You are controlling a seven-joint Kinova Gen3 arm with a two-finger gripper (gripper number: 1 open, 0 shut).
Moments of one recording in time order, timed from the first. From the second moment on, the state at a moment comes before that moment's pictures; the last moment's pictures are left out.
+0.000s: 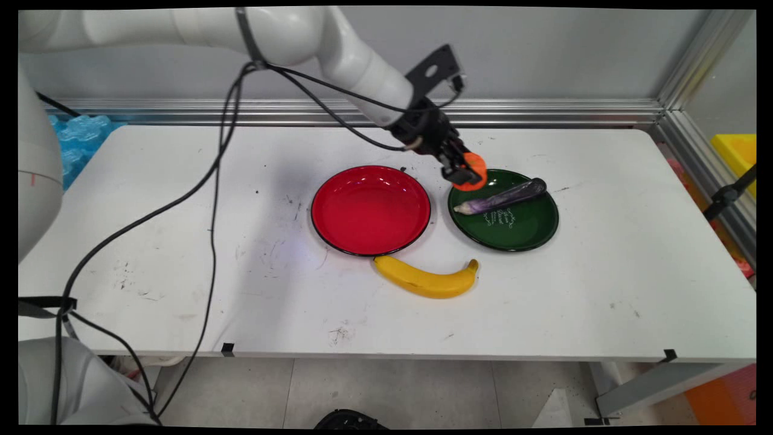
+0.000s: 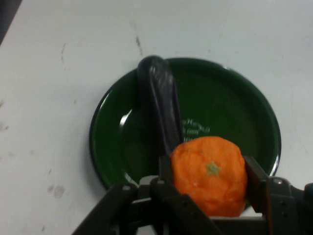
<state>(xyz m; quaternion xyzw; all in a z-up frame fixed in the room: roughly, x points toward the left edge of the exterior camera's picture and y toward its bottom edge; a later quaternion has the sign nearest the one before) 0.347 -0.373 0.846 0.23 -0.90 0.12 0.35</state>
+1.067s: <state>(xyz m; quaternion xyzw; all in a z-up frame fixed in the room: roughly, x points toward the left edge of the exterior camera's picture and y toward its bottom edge) 0.480 -0.328 0.845 0.20 -0.92 0.08 0.32</state>
